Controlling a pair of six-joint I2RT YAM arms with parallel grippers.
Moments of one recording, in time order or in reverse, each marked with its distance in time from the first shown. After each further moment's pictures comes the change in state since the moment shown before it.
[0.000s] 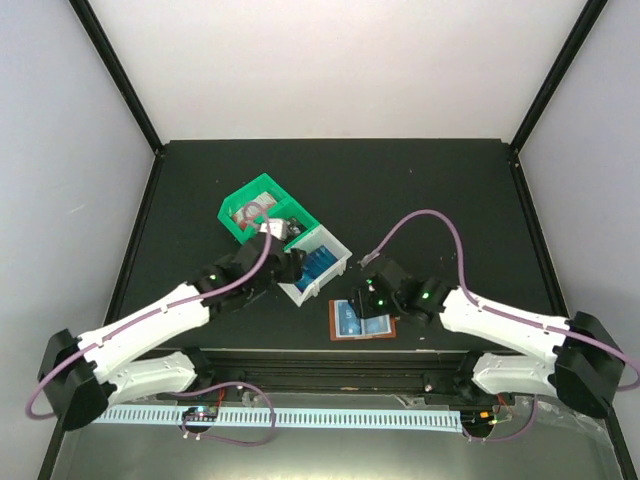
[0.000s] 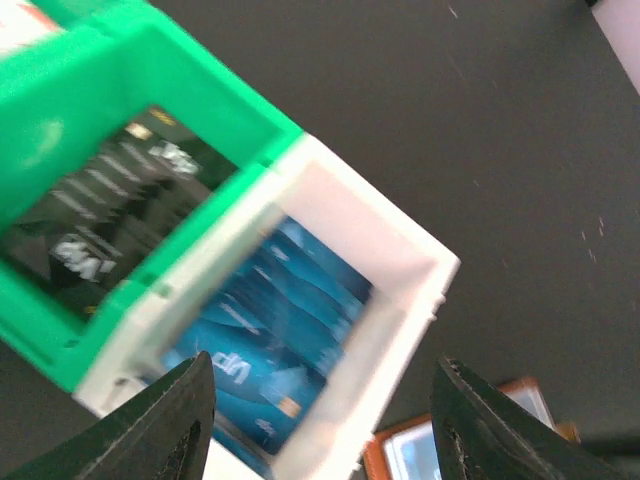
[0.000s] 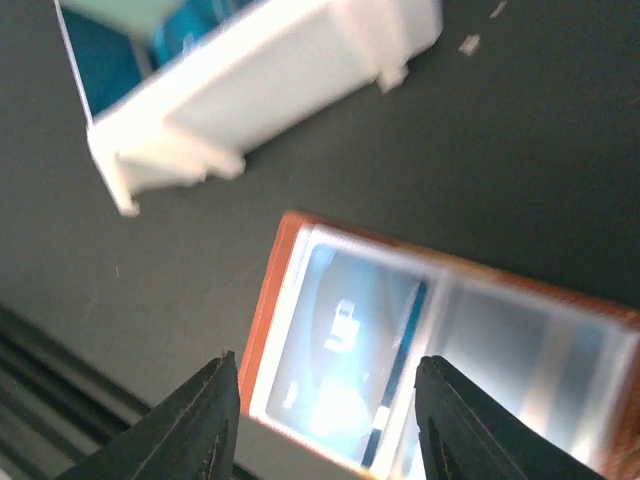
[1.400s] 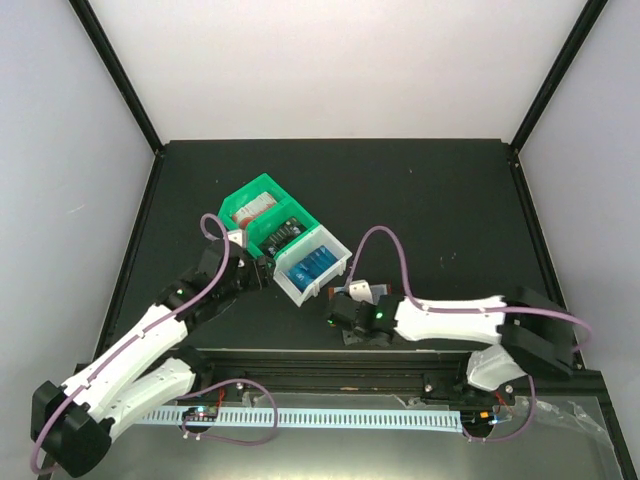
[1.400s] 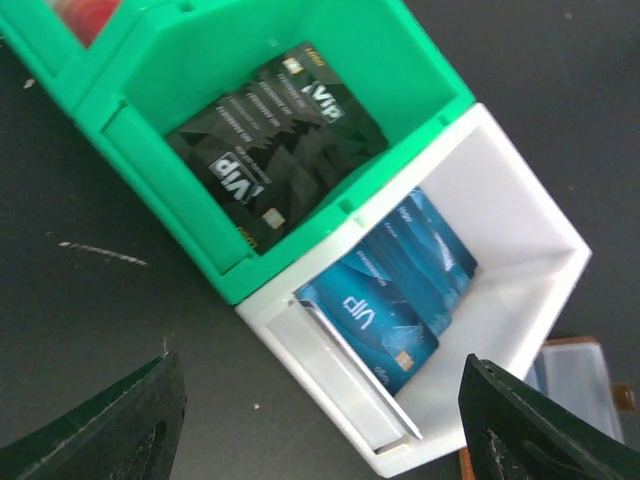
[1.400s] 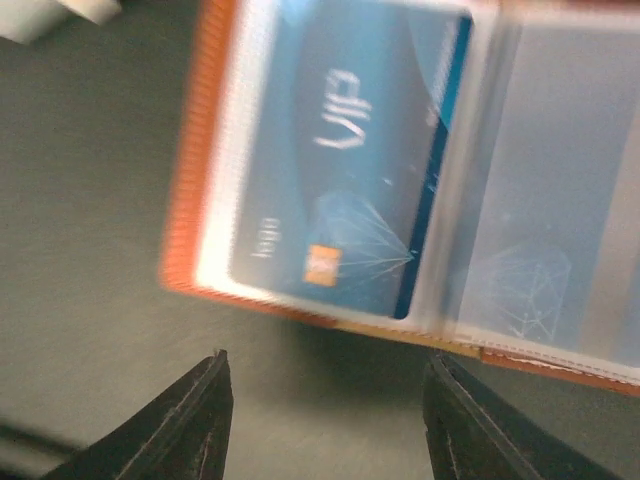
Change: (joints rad) left arm 0.314 -0.269 -0.187 -0.098 0.197 -0.020; right arm 0.305 0.363 0.084 -0.123 0.265 0.288
